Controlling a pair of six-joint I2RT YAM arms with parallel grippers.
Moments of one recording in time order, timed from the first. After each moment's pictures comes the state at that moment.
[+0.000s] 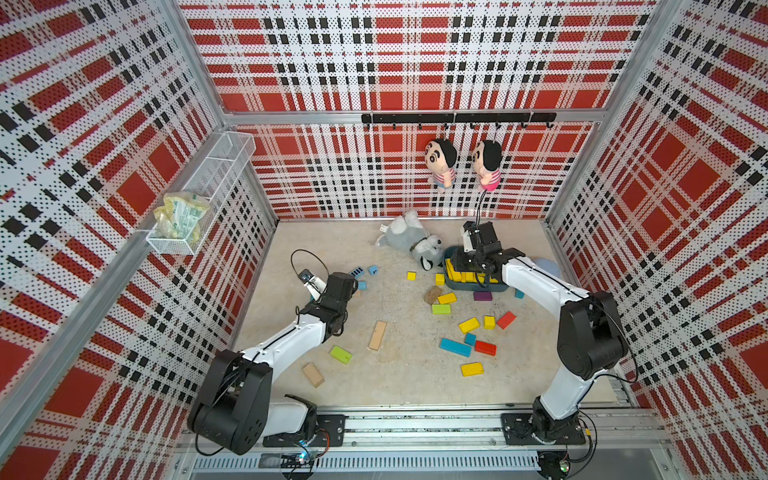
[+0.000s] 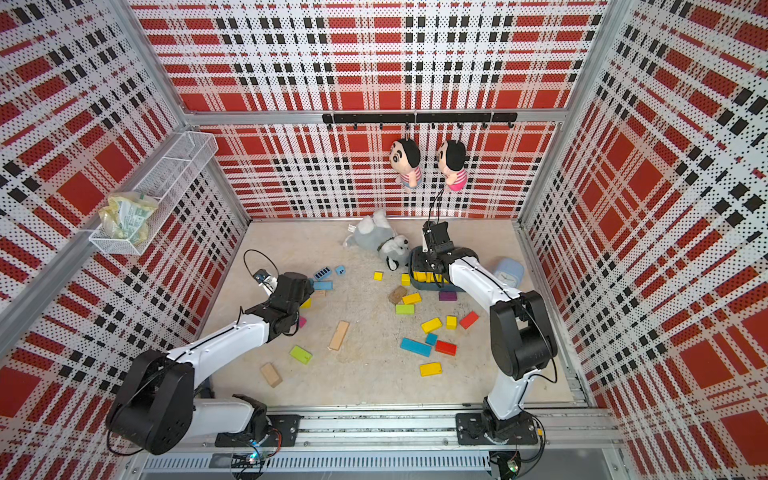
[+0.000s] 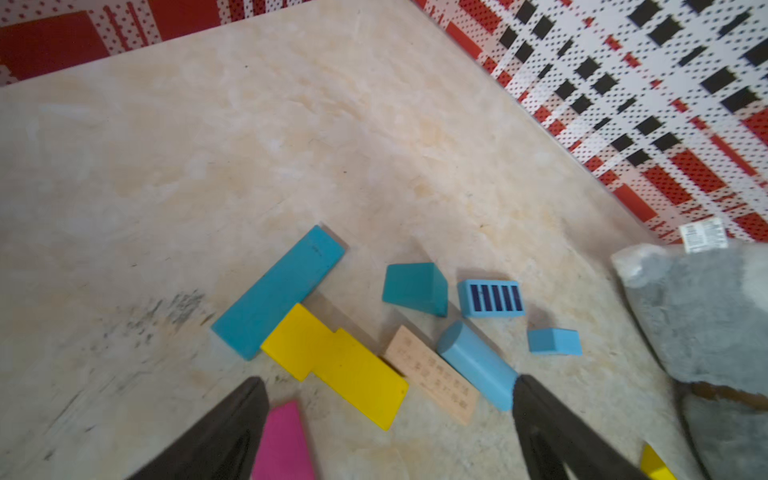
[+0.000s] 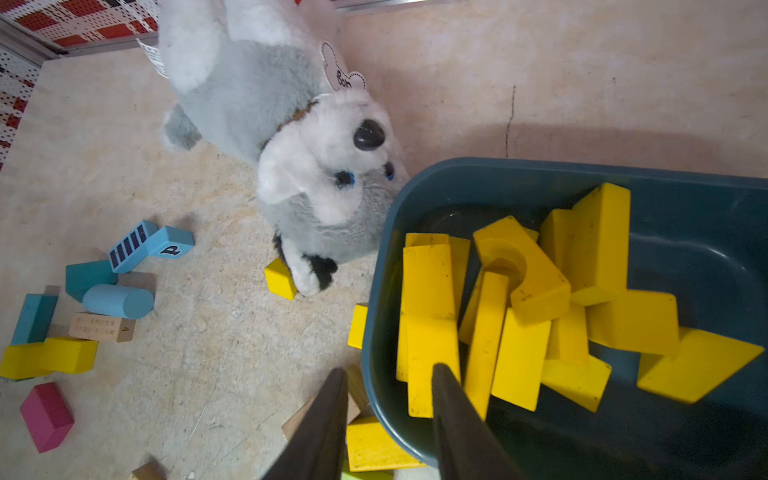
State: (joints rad) left arm -0.32 1.33 0.68 -0.14 -0.57 -0.95; right arm 0.37 1.75 1.33 -0.37 -0.04 0.32
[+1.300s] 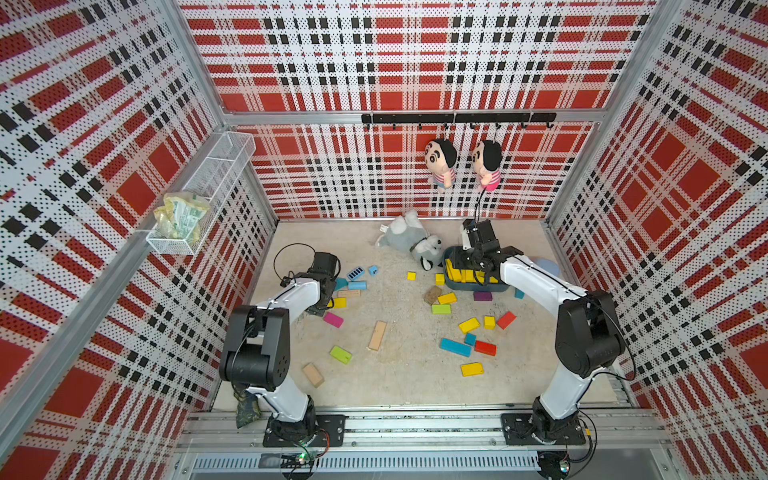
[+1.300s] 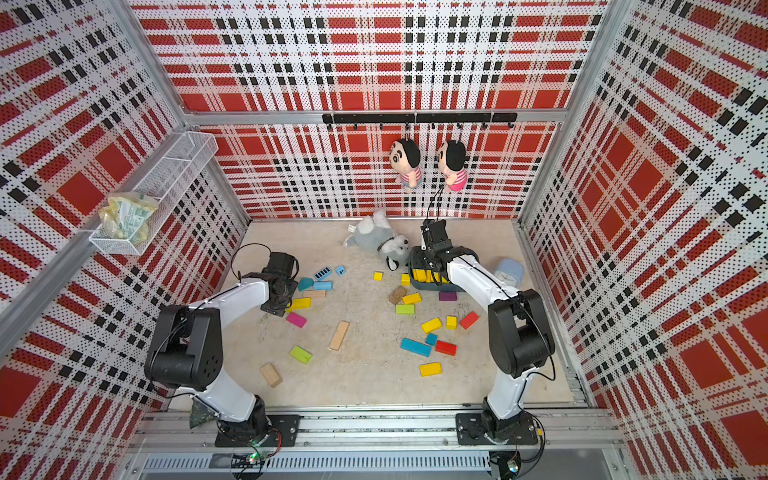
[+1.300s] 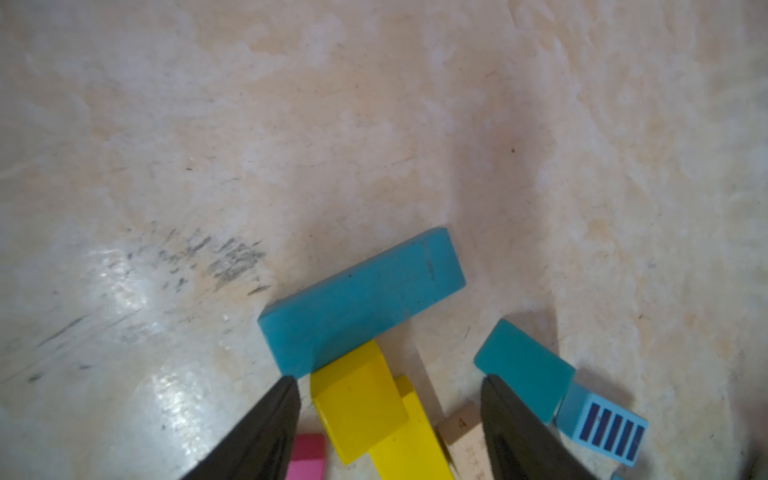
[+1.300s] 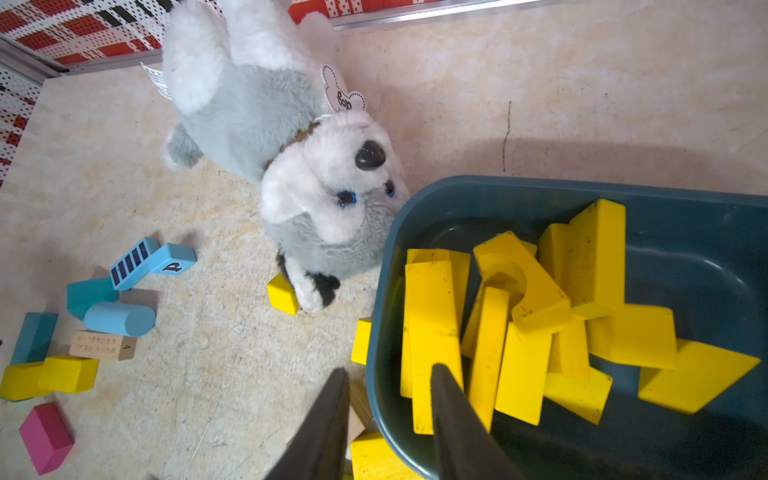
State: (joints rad) left arm -0.11 1.67 1.01 -0.52 -0.34 -1.37; right arm 0.38 1.77 1.36 -0.37 -0.02 0.34
